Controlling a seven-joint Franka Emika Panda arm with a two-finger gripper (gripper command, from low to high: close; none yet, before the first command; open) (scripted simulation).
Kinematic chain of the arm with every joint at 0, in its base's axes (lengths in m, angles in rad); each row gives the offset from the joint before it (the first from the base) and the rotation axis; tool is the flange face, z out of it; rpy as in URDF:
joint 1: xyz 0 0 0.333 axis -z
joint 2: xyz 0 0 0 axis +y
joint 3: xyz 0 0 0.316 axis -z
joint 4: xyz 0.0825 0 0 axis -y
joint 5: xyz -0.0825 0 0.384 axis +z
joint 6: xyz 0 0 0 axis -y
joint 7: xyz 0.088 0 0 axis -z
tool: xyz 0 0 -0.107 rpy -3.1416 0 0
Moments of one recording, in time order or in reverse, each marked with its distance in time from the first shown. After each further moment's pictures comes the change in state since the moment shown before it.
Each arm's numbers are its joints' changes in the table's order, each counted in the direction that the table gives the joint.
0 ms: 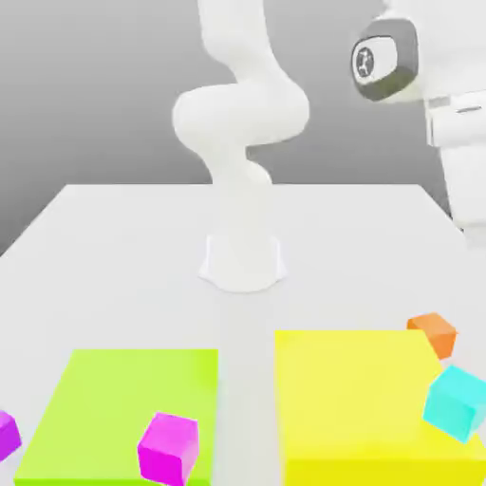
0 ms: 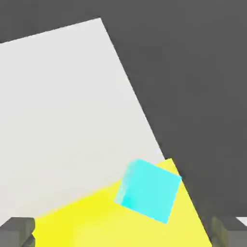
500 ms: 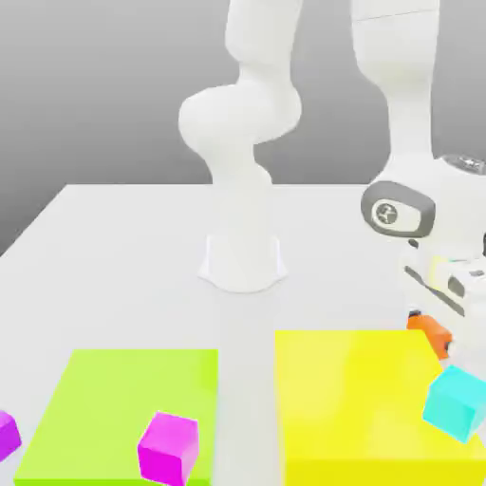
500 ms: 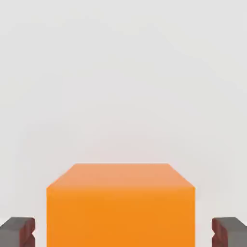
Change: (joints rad) arm -0.250 0.458 0.066 -0.071 -0.216 0.321 -0.099
